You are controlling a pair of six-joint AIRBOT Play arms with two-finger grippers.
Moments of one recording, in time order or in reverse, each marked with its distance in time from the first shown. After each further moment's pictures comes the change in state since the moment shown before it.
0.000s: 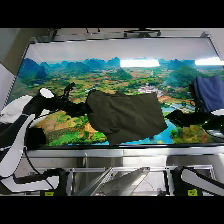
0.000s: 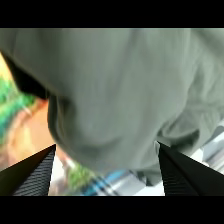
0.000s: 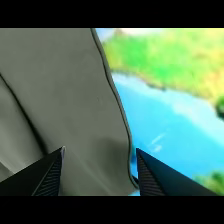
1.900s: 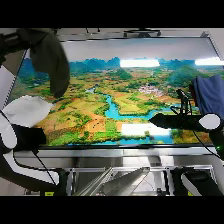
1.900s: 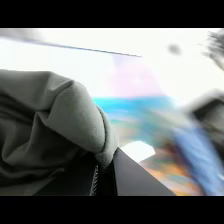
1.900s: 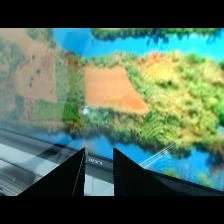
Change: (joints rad) left arm 0.294 -0.213 1.008 -0.553 -0.112 0.143; right arm 0.525 0.501 -0.025 -0.155 -0.036 0.517
